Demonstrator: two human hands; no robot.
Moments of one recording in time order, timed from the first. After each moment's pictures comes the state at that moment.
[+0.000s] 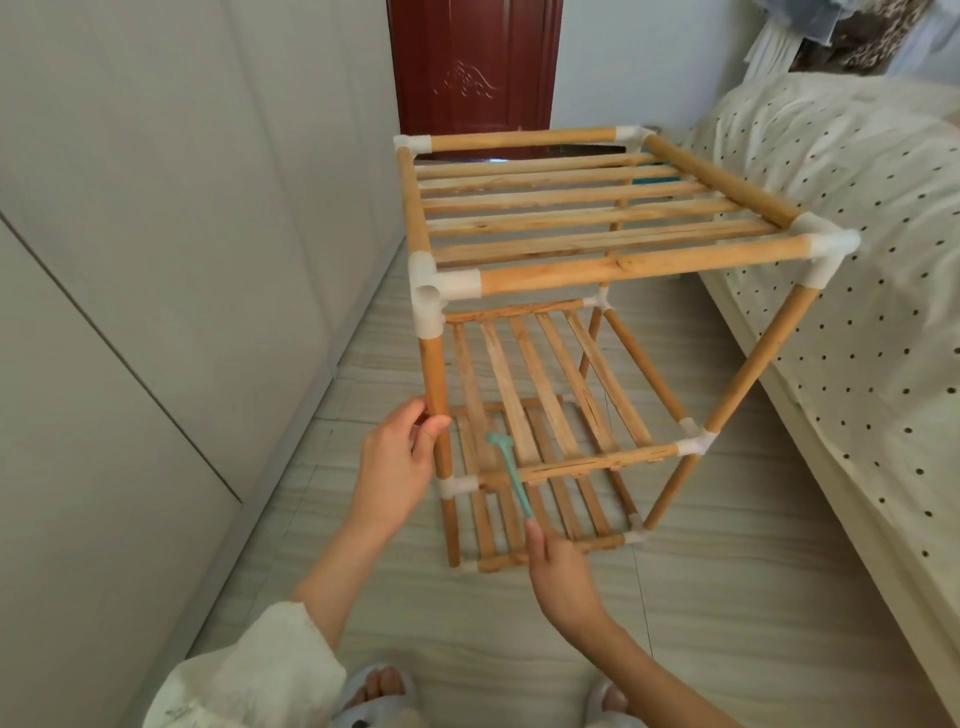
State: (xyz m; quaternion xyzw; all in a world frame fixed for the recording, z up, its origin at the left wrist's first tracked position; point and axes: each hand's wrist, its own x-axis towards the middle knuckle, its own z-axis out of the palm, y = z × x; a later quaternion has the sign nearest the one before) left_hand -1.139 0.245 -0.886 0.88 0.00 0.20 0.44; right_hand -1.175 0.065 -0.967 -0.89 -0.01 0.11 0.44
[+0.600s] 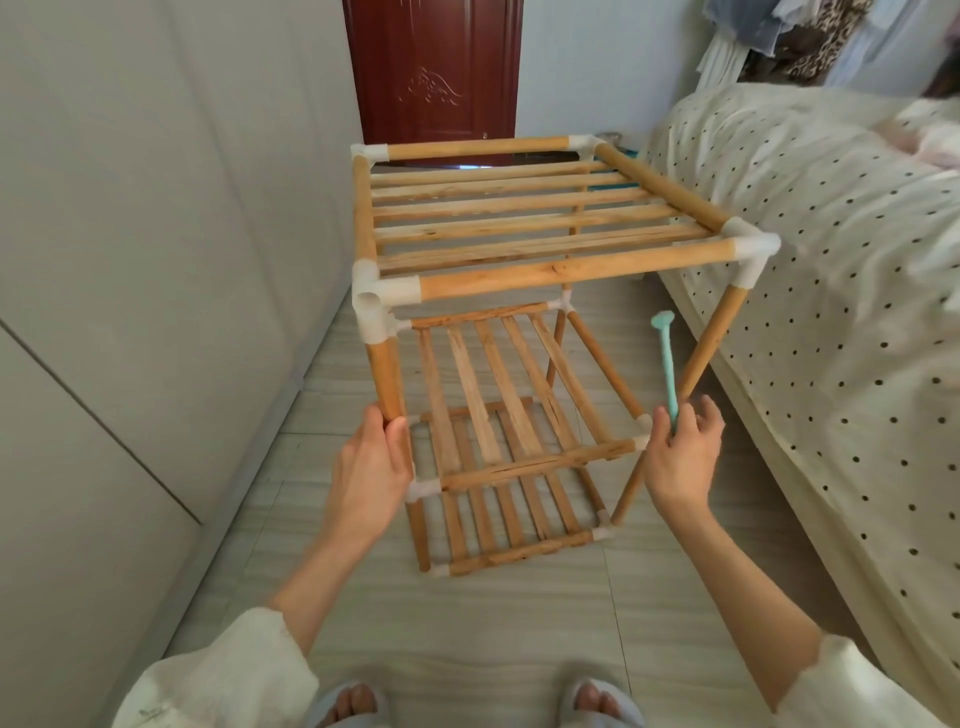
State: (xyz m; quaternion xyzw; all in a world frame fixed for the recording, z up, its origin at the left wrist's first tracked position) left_hand -1.136 0.226 -0.882 0.91 0.07 0.18 0.37; right_hand -1.091 -0.051 -0.903 -0.87 0.17 -0.21 0.42
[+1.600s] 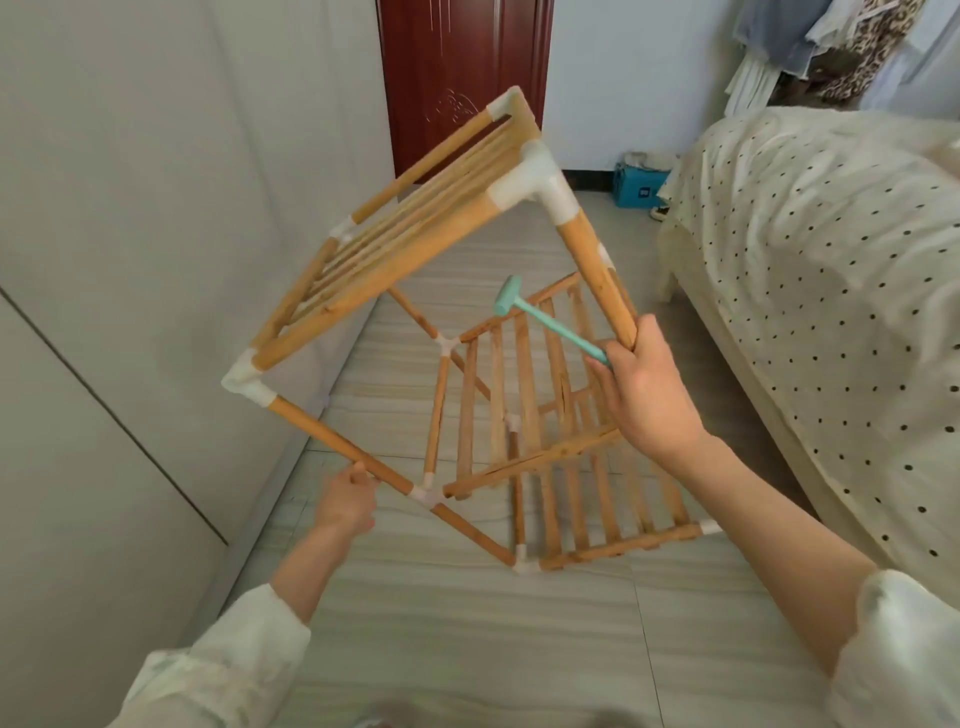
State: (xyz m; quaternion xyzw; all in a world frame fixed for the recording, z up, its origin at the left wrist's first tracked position) left_hand -1.090 0.297 -0.934 0.75 0.33 -0.02 0.58; right_hand -1.039 0.009 -0.814 -0.91 -0.22 -0.31 0.15
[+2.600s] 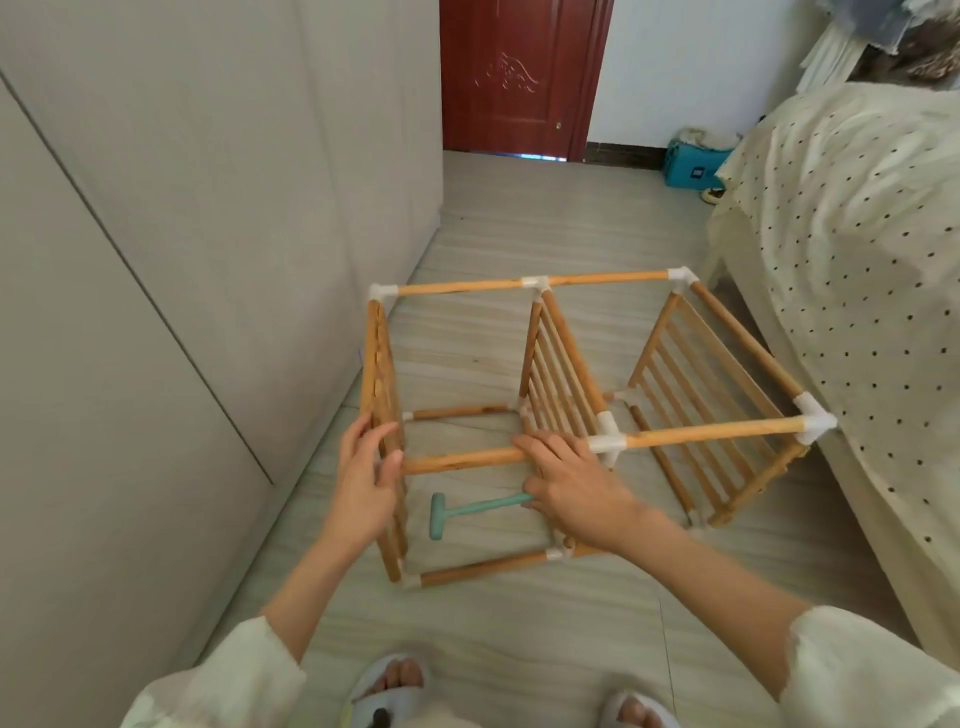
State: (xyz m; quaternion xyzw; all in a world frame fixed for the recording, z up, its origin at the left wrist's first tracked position) left_hand -1.160 0.310 -0.922 0.88 0.11 0.14 0.44; right_hand -1.103 0.073 -0.895 -0.89 -0.44 -0.05 -0.08
